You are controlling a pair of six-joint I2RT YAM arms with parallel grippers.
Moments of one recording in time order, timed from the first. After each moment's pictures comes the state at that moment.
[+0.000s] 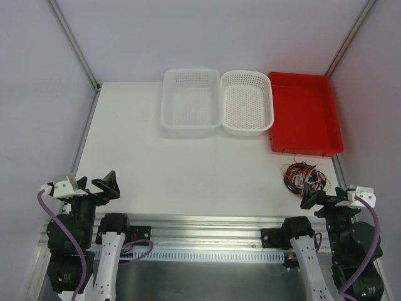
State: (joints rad) left arm 0.01 0.00 0.90 -0.91 -0.12 -0.23; right arm 0.15 0.01 0.97 -1.06 0.24 0.08
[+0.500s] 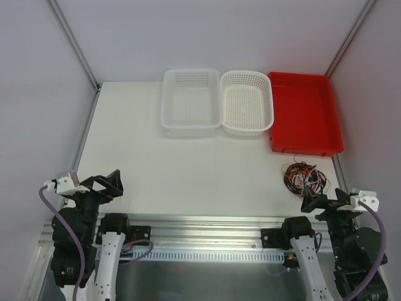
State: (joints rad) left arm 0.01 0.00 0.86 -0.91 -0.10 -0.33; right arm 0.15 0.01 1.00 -1.07 0.21 0.08
